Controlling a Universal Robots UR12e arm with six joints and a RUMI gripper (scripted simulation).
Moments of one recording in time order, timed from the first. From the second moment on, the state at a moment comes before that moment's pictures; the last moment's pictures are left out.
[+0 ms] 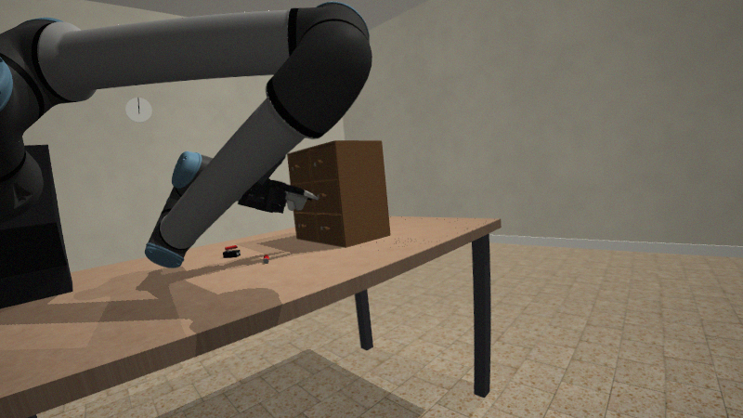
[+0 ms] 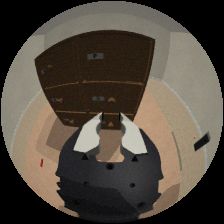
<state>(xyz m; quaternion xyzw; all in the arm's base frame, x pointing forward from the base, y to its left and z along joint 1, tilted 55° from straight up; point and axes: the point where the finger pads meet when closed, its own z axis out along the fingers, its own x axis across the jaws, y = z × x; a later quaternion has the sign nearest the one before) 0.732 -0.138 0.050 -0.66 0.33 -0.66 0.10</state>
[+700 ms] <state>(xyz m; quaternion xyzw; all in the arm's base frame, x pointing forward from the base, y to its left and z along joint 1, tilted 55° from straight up) 0.739 -0.139 0.051 -0.66 0.33 -0.66 0.10</state>
